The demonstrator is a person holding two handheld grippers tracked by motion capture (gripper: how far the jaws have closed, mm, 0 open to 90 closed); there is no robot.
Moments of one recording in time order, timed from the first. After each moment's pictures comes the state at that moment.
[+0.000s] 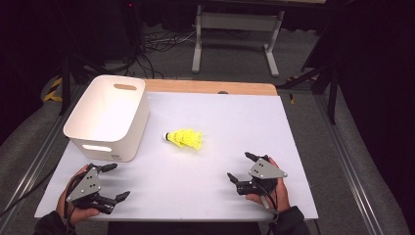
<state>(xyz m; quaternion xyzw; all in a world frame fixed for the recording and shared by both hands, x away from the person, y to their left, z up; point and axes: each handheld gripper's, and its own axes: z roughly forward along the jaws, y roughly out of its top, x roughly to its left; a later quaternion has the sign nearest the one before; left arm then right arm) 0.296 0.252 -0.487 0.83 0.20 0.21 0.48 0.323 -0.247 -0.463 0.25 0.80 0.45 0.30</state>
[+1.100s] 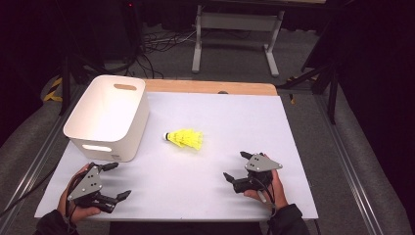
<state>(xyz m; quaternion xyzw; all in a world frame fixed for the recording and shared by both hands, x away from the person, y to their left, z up) 0.298 0.249 -0.486 0.83 0.19 0.21 0.48 0.340 -0.239 -0.466 0.26 0.82 0.45 0.25</state>
